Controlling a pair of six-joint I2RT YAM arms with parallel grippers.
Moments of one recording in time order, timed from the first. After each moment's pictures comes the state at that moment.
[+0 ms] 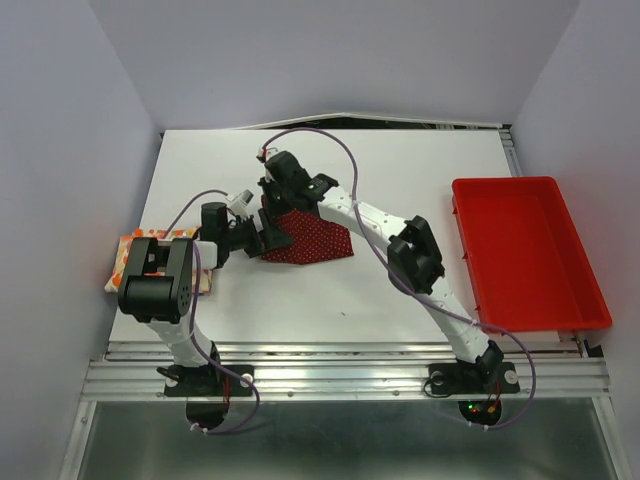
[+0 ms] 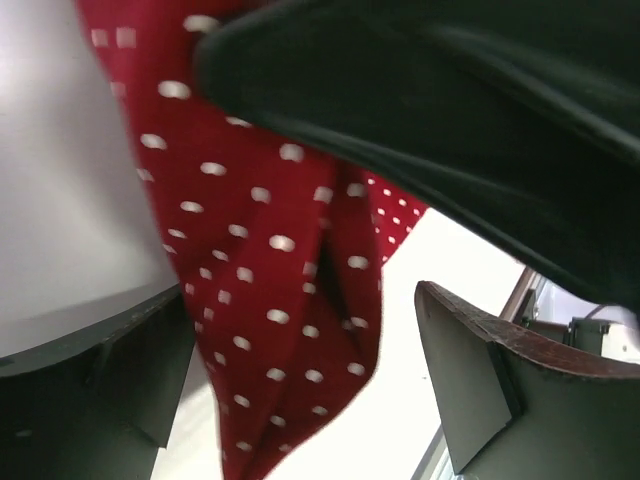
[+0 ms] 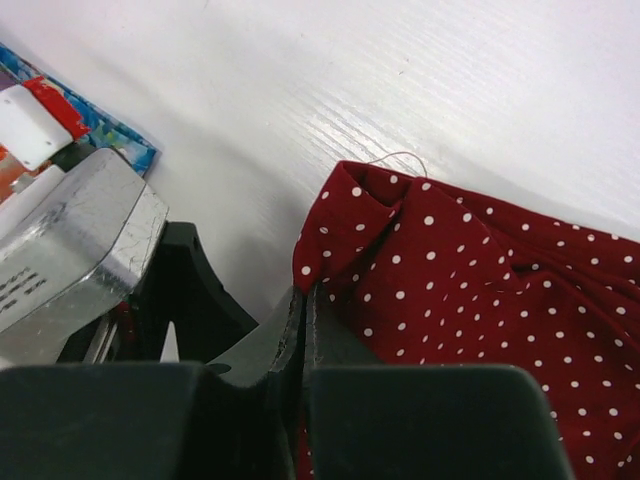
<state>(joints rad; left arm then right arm) -0.07 1.68 0.65 0.36 0.81 -0.52 0.84 2.46 2.31 -0.52 -0.04 0.34</state>
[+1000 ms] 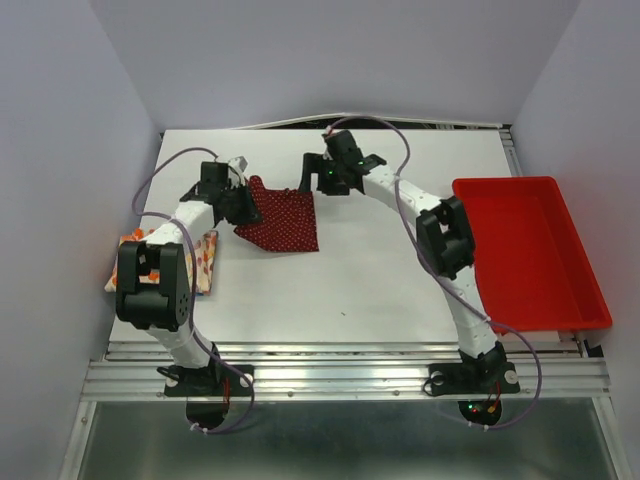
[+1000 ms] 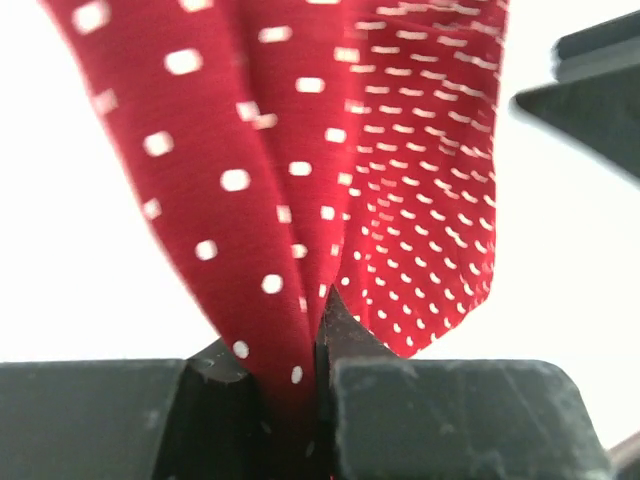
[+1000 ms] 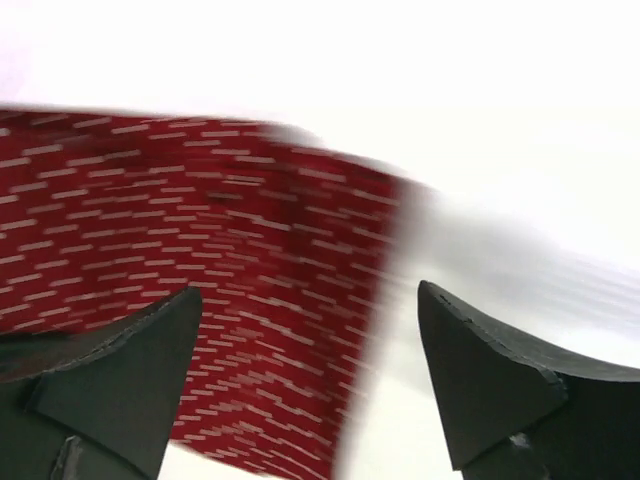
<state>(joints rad) -0.09 1.68 1.03 -0.22 0.36 -0.33 0.61 2.38 2.12 -0.47 -0.14 0.51</state>
